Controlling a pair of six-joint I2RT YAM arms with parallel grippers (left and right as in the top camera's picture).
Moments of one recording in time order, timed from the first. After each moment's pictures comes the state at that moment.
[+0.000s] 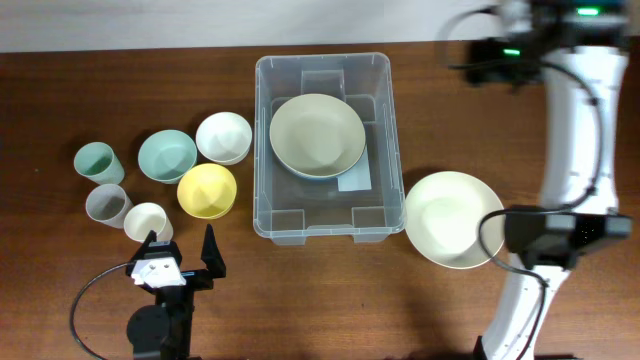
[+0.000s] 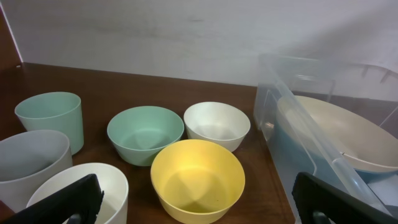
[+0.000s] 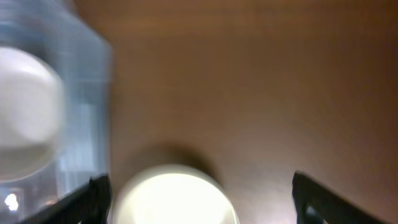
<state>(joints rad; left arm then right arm) 0.07 0.03 0.02 -0.09 0.02 -0.10 -0.14 2.22 2.68 -1.68 -0.09 -0.11</state>
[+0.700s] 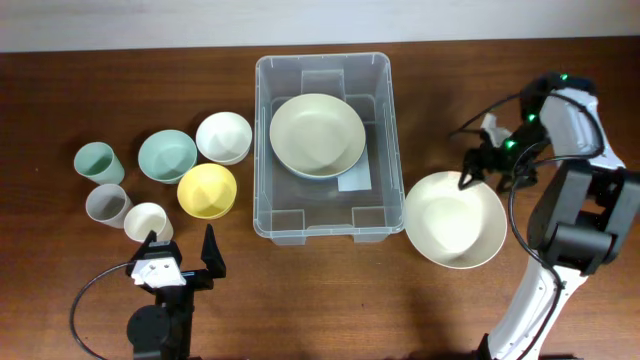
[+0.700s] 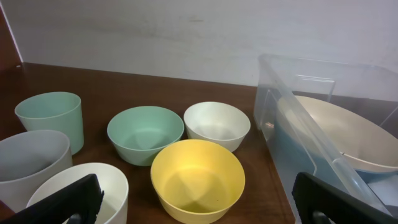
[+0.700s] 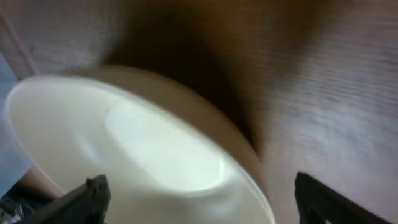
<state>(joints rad) 0.07 0.03 0.02 -0.09 0.02 -0.10 -0.26 2.23 1.80 -1.44 -0.26 -0.36</state>
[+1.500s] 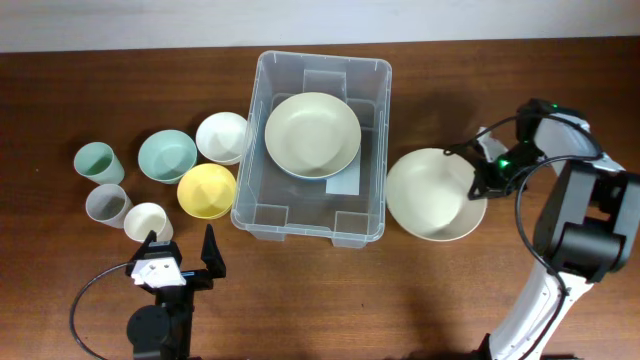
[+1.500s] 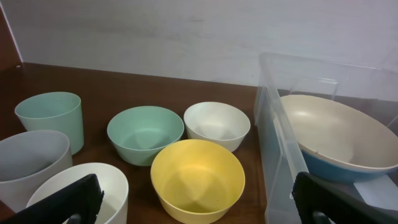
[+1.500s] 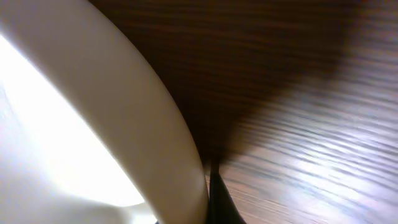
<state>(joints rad) 0.07 0.03 0.02 -0.09 0.02 -0.10 -0.31 2.18 1.56 -1.15 -0.31 -0.39</state>
